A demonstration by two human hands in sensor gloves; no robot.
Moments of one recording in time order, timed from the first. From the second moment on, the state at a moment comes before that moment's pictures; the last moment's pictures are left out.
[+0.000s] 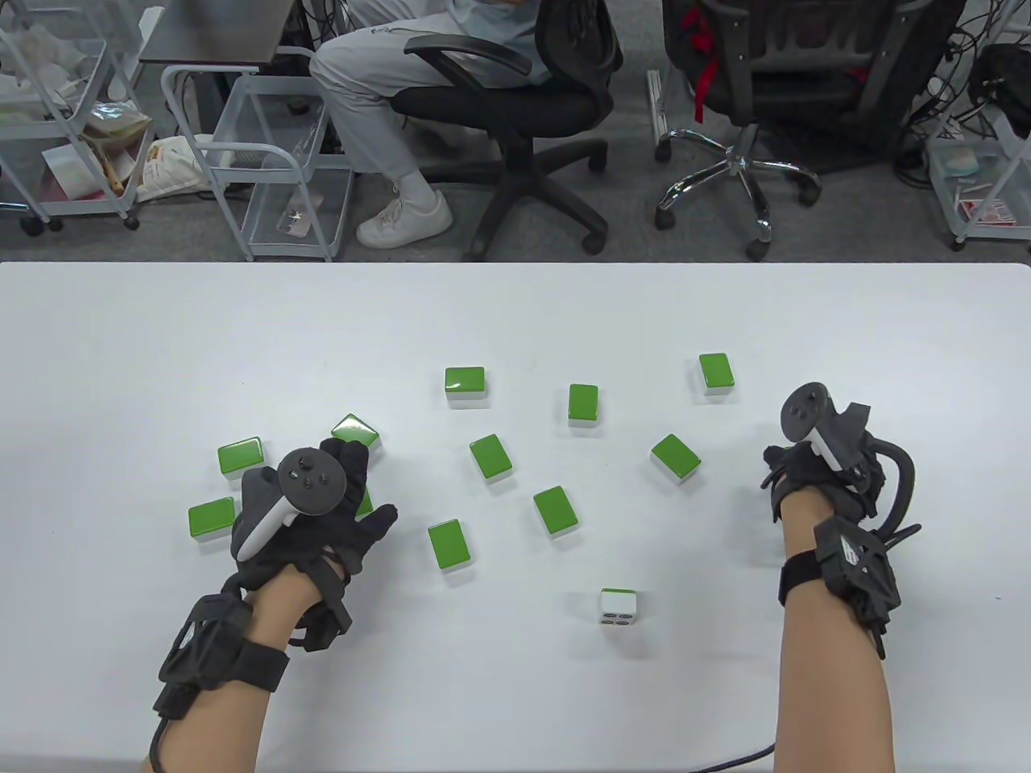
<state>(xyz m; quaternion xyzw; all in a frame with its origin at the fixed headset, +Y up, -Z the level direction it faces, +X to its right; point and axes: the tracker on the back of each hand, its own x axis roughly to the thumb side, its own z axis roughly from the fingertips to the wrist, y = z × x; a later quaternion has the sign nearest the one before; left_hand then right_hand) -0.248 -0.727 -0.293 -0.20 0.00 0.22 0.96 0.318 -0.729 -0.377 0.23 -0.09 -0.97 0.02</state>
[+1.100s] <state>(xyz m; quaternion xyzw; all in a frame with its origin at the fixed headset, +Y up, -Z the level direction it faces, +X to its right) -0.246 -0.735 -0.292 -0.21 0.00 0.21 0.95 0.175 -0.729 -0.284 -0.18 -0.42 -0.87 -0.18</state>
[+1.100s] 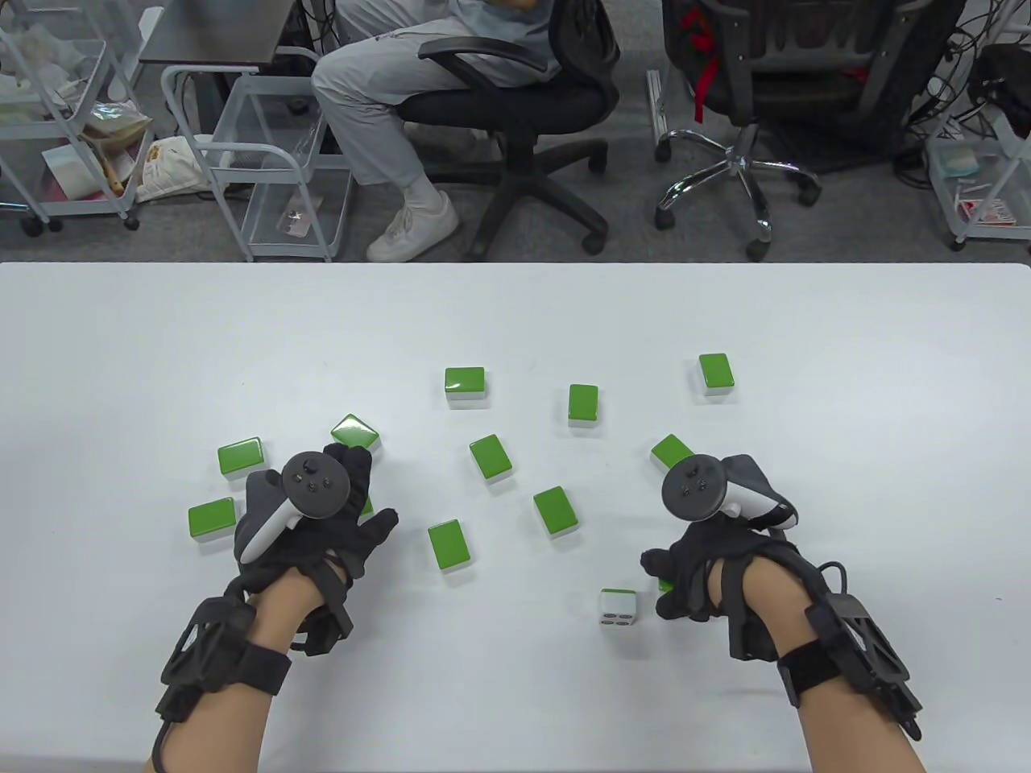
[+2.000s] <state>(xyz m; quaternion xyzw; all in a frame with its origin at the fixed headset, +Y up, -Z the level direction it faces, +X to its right) -0.248 -0.734 -0.293 -0.21 0.00 0.21 0.95 0.194 -0.703 -0.298 -0.15 -0.33 -0.90 -0.25</state>
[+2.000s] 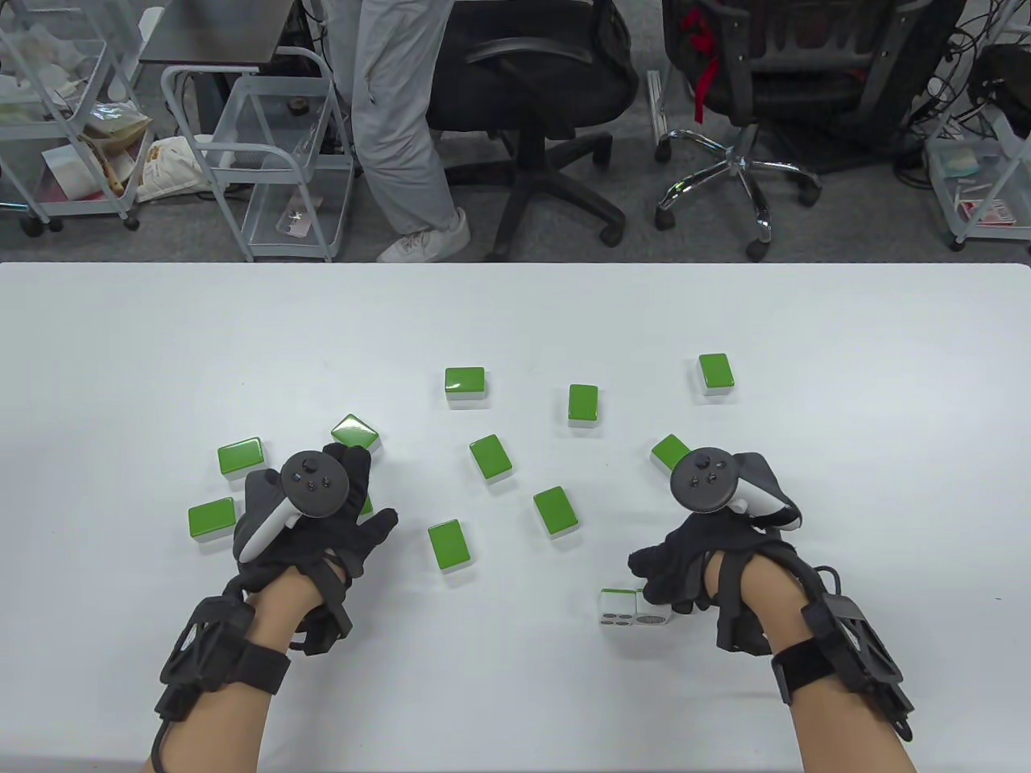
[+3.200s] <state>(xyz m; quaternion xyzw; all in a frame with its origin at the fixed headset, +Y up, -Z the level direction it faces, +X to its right) -0.102 -0.755 -0.266 -0.05 -0.15 -0.23 0.96 0.231 -0.691 -0.301 -0.02 -0.08 -0.99 -0.13</state>
